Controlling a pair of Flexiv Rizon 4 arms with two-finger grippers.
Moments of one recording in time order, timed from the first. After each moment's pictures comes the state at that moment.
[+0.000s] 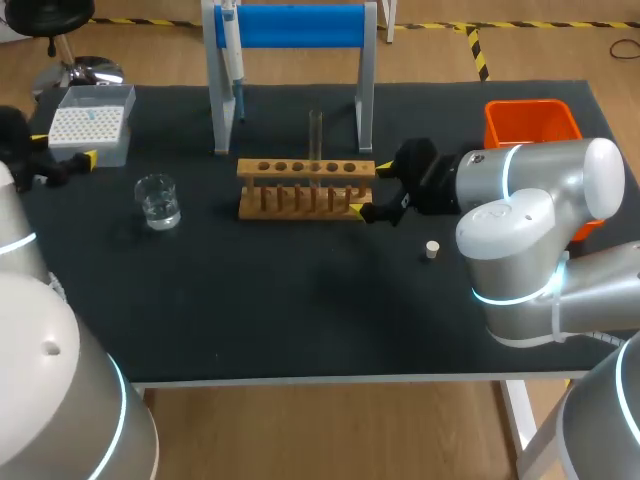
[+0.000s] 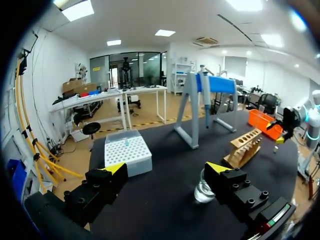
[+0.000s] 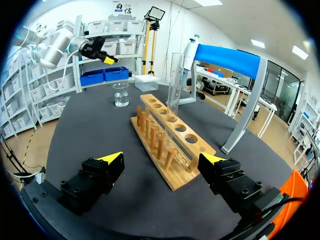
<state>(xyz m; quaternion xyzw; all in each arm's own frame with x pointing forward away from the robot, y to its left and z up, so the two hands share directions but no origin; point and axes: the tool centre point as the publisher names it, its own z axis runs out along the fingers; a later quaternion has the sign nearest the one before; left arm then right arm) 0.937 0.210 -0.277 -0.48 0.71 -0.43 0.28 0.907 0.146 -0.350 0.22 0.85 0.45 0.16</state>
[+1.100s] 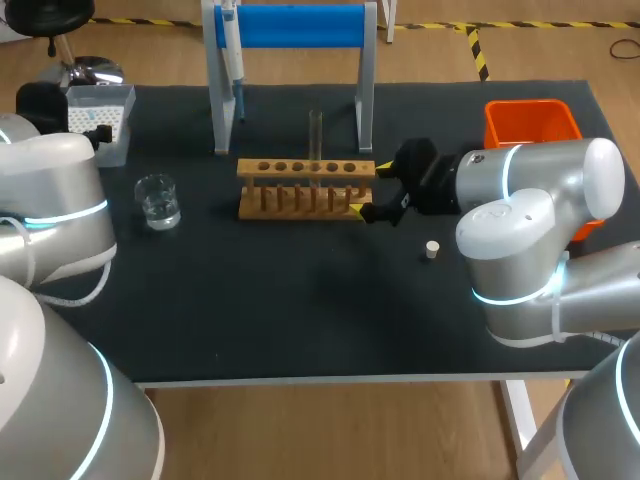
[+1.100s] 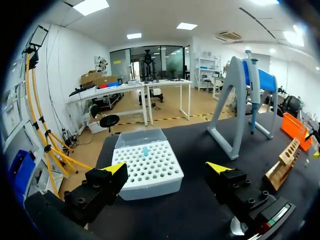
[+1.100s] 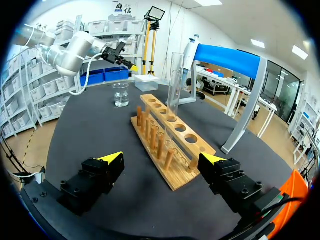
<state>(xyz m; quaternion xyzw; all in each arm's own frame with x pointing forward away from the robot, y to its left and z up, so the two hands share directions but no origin) 1.046 0.227 -0.320 -0.54 0.68 -0.37 0.33 0.907 0.146 -0.350 0.22 0.85 0.45 0.16</state>
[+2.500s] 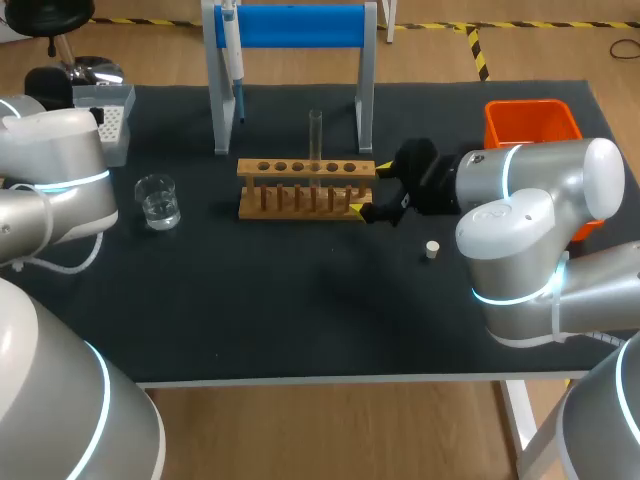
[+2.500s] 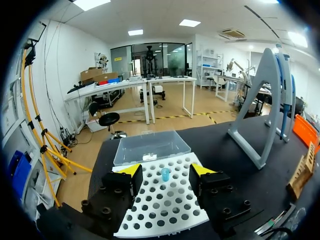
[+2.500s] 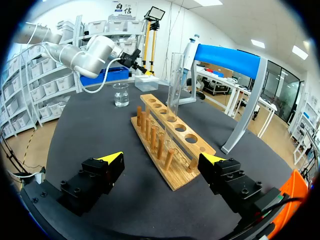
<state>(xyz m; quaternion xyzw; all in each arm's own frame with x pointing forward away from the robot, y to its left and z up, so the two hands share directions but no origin) 1.127 0.250 -0.354 -0.55 0.68 -0.37 0.32 0.907 0.146 -0.350 0.22 0.85 0.45 0.16</state>
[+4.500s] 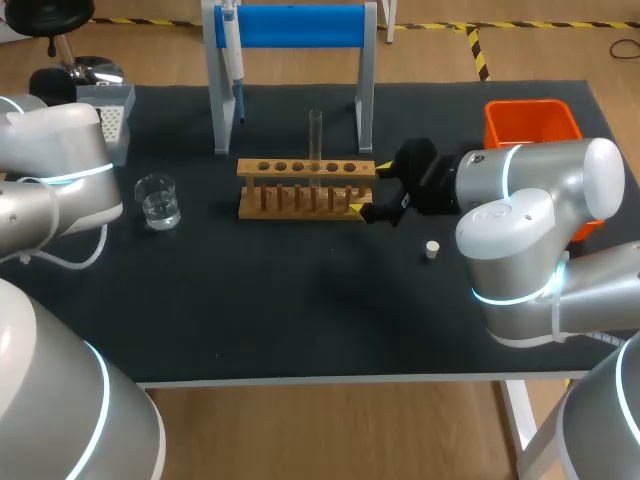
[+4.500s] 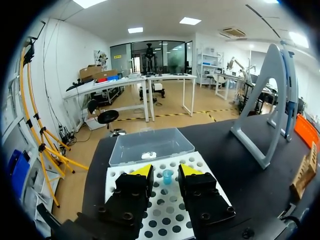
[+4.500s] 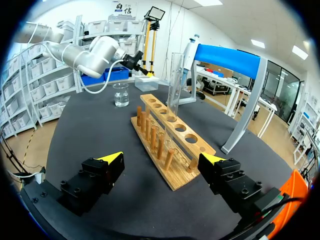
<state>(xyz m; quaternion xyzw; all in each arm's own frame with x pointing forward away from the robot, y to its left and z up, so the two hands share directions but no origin) 1.138 0.250 -0.367 -0.55 0.68 -0.37 0.31 0.907 0.146 -0.350 0.22 0.85 0.45 0.16</state>
